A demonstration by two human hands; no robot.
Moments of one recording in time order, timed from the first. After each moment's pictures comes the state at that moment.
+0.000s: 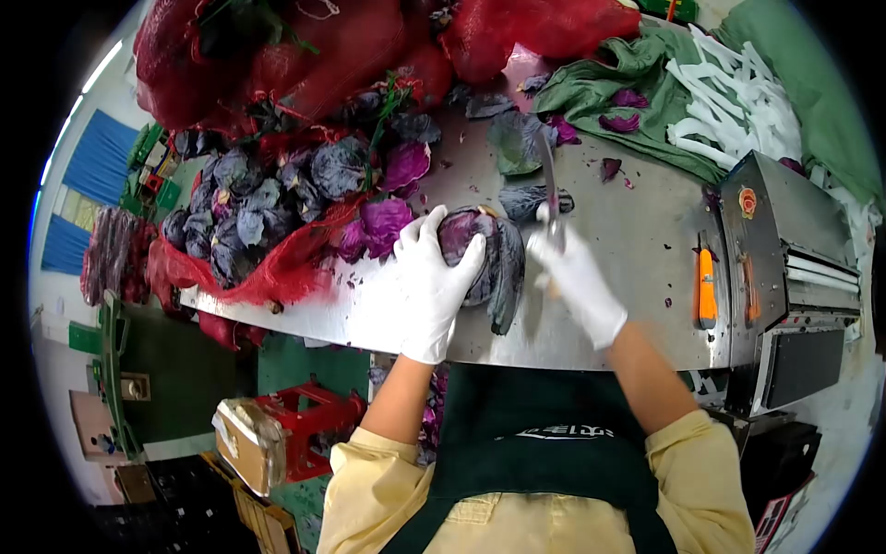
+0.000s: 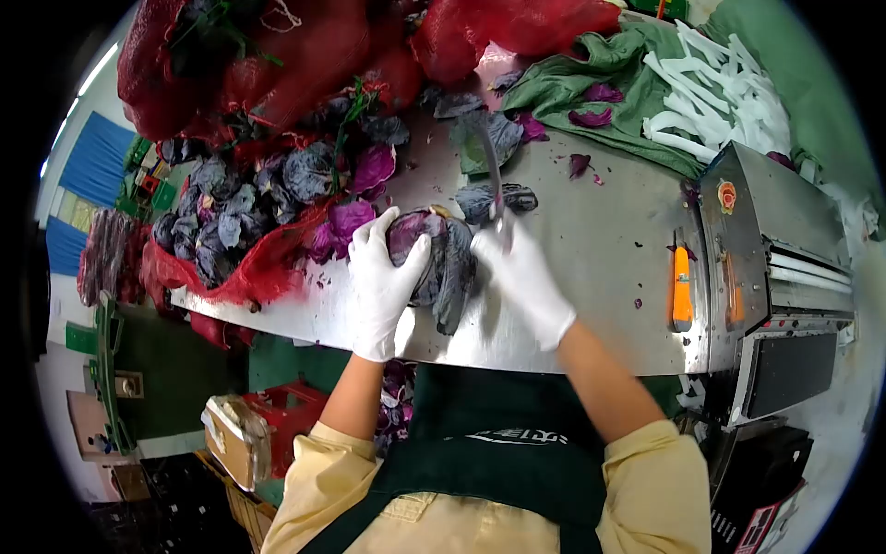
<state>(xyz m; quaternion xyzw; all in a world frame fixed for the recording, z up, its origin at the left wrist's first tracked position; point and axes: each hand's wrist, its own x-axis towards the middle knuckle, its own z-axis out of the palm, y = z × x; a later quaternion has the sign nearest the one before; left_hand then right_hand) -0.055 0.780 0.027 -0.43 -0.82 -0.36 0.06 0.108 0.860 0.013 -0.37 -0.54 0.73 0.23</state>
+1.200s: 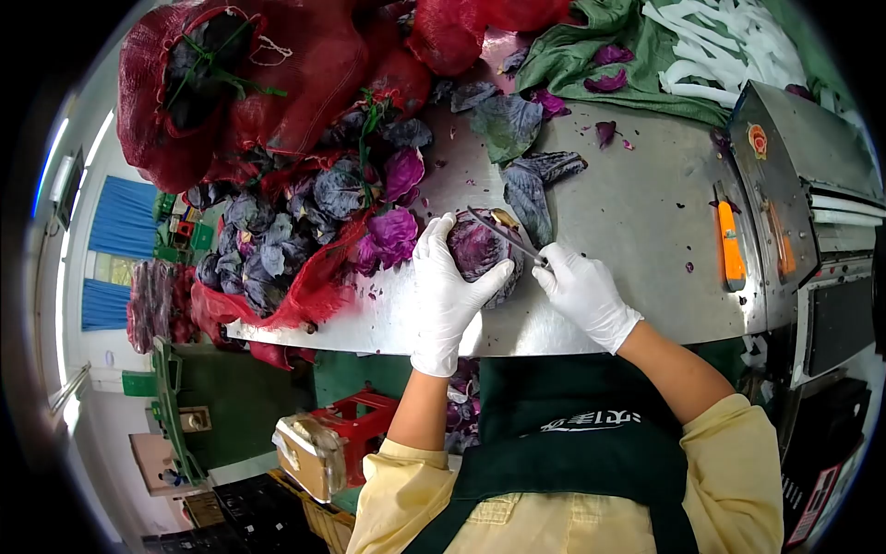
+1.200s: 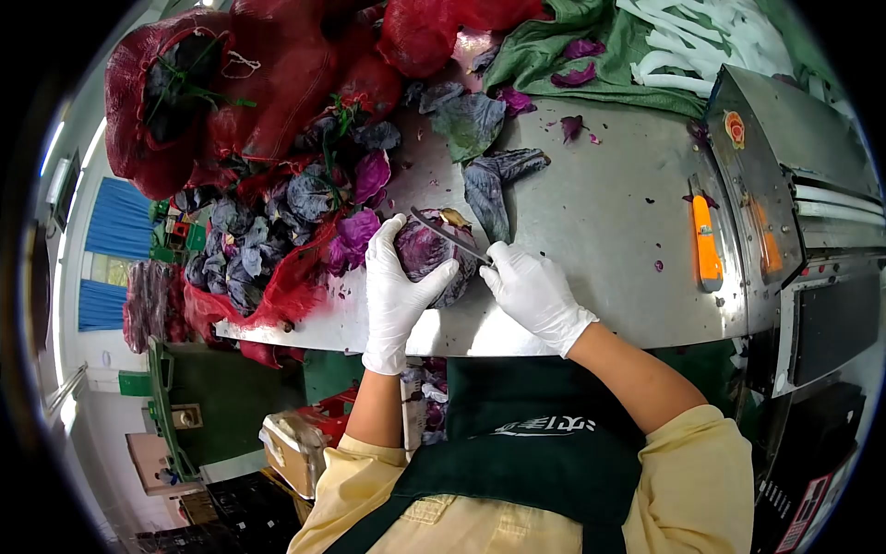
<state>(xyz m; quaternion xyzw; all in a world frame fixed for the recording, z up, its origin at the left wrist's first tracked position) -0.044 0.770 0.030 -0.56 -0.76 -0.35 0.01 0.136 0.859 -0.029 -0.28 -0.86 0.24 0.35</state>
